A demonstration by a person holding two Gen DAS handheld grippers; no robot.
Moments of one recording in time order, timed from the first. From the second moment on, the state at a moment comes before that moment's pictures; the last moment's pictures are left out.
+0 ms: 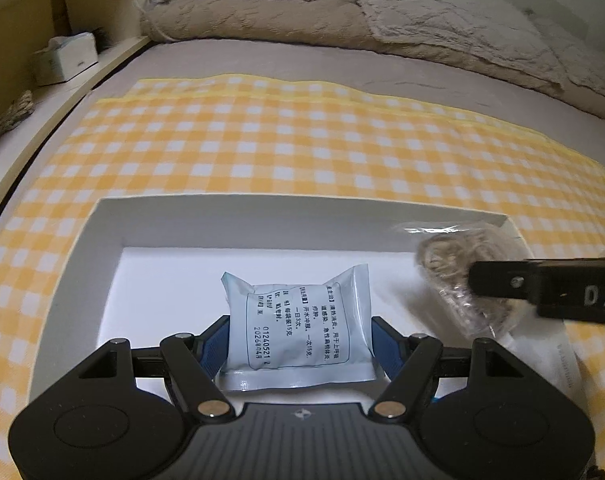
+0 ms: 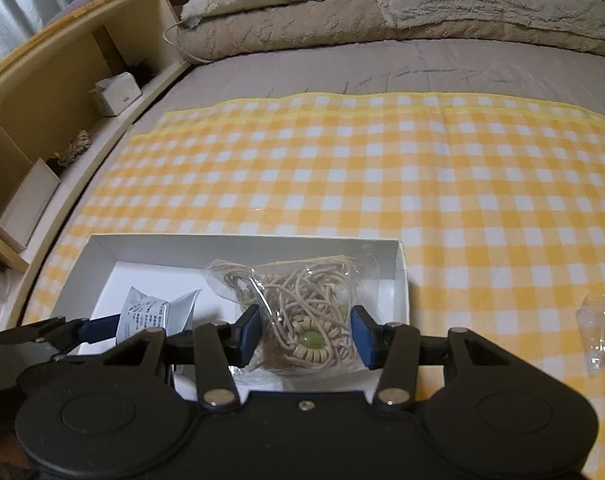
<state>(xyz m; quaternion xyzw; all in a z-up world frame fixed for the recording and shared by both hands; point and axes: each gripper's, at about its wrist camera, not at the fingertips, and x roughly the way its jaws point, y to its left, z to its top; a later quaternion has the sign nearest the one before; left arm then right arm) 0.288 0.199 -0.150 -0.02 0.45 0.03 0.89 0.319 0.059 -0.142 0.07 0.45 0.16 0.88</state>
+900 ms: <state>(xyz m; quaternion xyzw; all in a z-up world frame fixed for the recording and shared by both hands) 0.290 0.193 -0.138 -0.04 0.45 0.05 0.89 0.292 0.035 -0.104 0.03 0.42 0.18 0.89</state>
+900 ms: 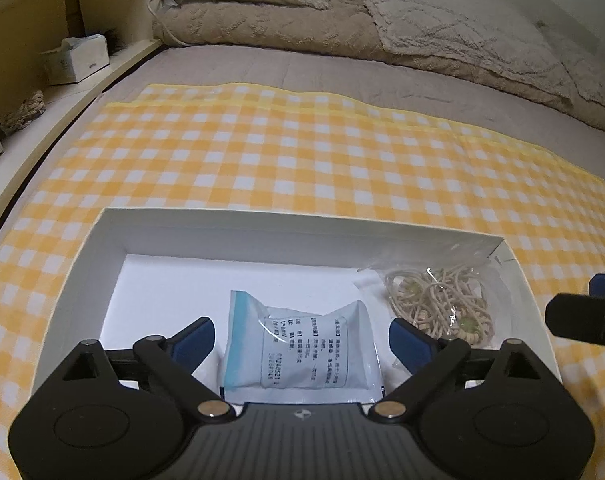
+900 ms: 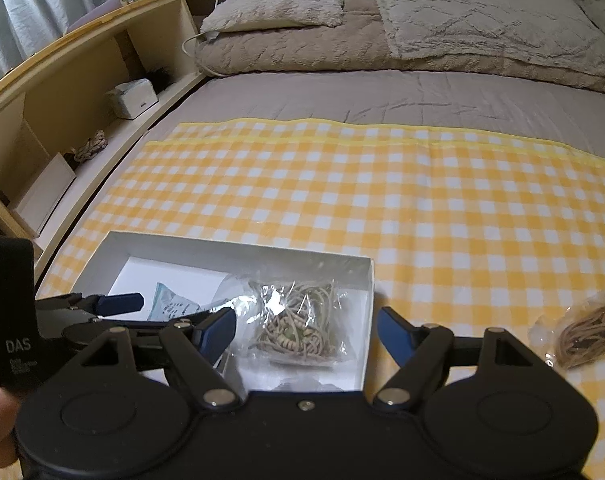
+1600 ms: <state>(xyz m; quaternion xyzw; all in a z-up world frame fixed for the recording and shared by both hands) 0.232 0.171 -0.068 -0.04 0.41 0.05 0.91 0.252 0.019 -0.068 0.03 0.39 0.18 0.90</state>
